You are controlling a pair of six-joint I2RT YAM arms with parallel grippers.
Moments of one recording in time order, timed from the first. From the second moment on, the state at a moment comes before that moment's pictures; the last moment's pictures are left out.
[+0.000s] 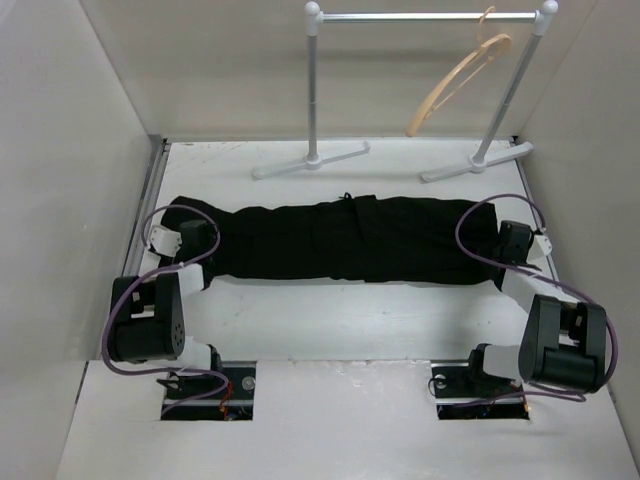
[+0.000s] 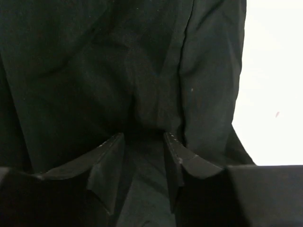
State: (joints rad) left arm 0.07 1.47 0.49 0.28 -0.39 -1.11; right arm -0.22 1.31 0.51 0.03 0.21 0.89
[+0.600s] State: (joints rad) left arm -0.37 1.06 0.47 0.27 -0.38 -0.95; right arm -0.32 0.89 0.49 -0.14 0.37 0.91
